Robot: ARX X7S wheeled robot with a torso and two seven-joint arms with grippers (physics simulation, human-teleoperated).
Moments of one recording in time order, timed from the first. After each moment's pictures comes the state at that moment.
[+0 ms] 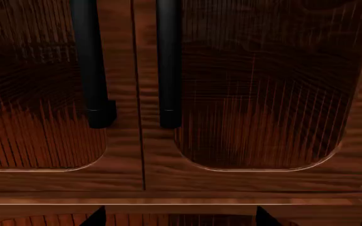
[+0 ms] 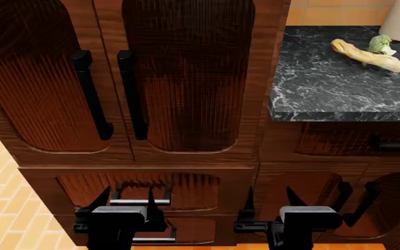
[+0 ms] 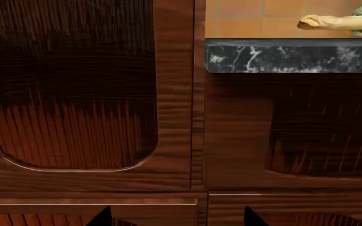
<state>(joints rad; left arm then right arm) 0.00 0.00 0.00 0.00 0.00 0.00 0.00 0.00 0.00 0.00 0.00 0.00 0.00 0.00</state>
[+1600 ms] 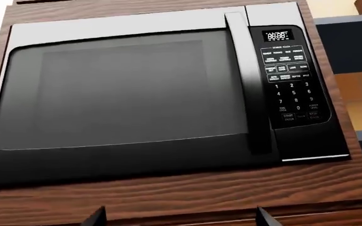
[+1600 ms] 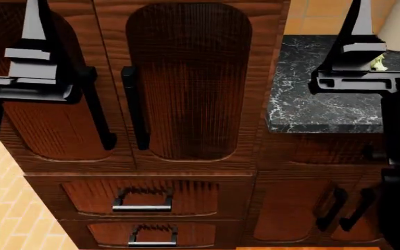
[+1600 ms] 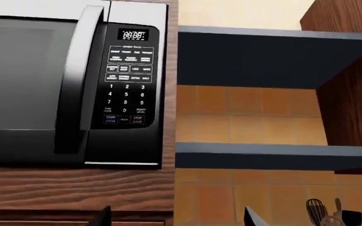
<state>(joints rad) -0.79 -0.64 -0.06 1.01 -0.98 -0.89 -0.70 0.73 0.34 0.12 -1.00 0.56 0.98 0.38</state>
